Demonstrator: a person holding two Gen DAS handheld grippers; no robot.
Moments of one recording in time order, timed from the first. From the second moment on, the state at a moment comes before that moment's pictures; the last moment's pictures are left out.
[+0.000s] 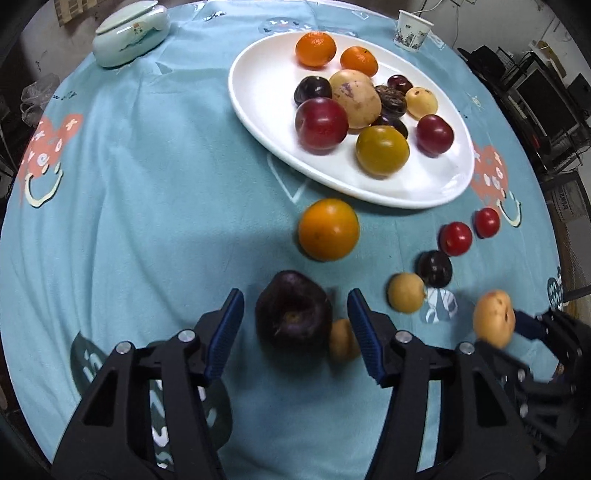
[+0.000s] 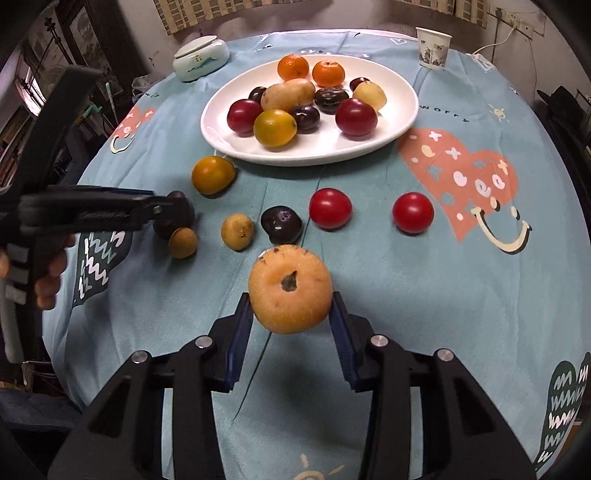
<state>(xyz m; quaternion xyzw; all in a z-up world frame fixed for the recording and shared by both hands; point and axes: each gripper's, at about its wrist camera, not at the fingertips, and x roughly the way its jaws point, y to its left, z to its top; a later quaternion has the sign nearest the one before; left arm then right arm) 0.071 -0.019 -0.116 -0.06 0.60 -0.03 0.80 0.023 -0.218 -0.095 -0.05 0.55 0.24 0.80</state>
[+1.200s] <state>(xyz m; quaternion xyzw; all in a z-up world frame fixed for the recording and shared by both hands) 0.004 -0.070 -0.039 0.08 0.50 -0.05 0.86 -0.023 -0.204 -0.082 -0.04 0.54 0.26 0.80</state>
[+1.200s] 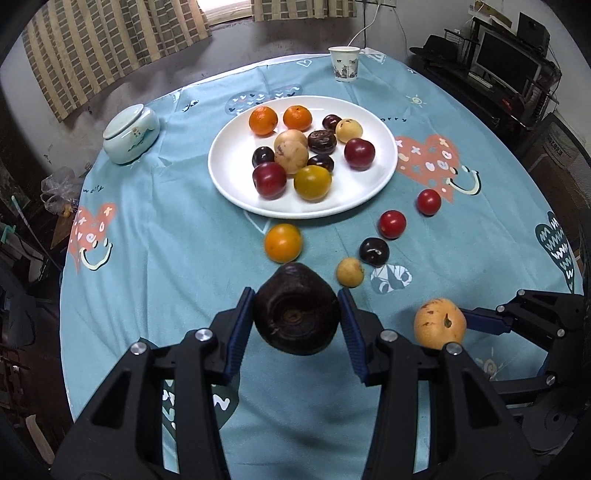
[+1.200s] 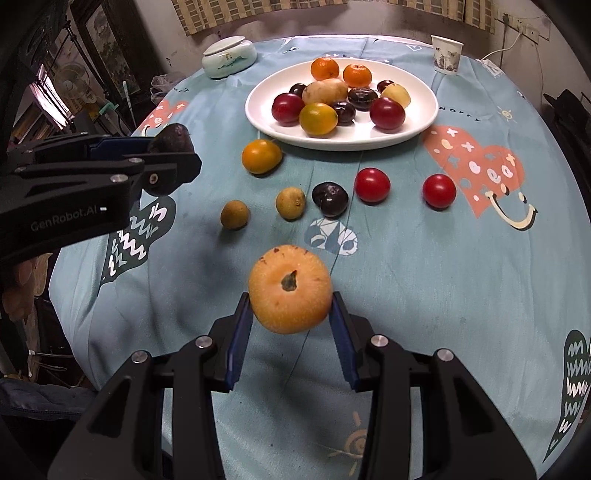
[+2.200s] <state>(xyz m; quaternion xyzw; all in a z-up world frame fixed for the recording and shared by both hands) 0.068 -0.047 -0.043 0.03 0.51 -0.06 0.86 0.043 -0.221 -0.054 -0.02 0.52 0.26 0.82</state>
